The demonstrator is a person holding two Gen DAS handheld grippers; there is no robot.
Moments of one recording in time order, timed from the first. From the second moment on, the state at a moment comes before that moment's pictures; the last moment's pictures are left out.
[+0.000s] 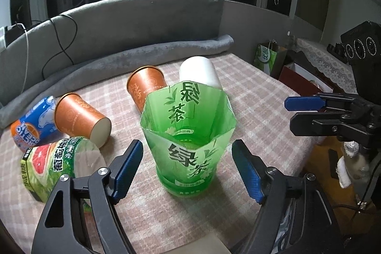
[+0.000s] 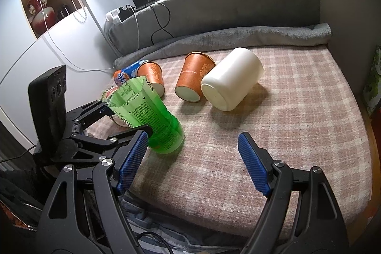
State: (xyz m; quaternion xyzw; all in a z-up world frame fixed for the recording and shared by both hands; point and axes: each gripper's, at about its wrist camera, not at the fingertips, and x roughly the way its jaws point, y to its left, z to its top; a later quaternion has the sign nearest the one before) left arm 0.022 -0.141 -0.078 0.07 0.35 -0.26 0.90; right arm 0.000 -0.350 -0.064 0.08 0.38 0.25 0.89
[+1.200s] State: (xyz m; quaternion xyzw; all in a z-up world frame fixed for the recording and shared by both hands) left arm -0.025 -0.050 -0.021 -0.02 0.27 -0.12 0.96; right arm -0.021 -0.318 -0.023 0.00 0.29 0.08 0.95
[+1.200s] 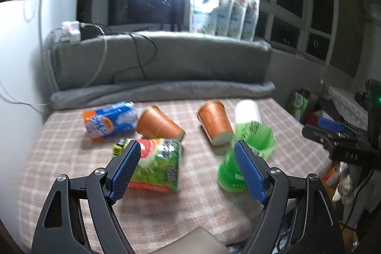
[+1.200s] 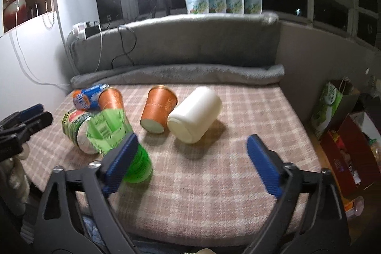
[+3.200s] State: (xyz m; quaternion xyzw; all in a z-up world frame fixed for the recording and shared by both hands) left arm -0.037 -0.030 0.005 -0.06 0.21 -0.06 0.97; right arm -0.028 -0.303 0.002 -0.01 0.21 0.02 0.98
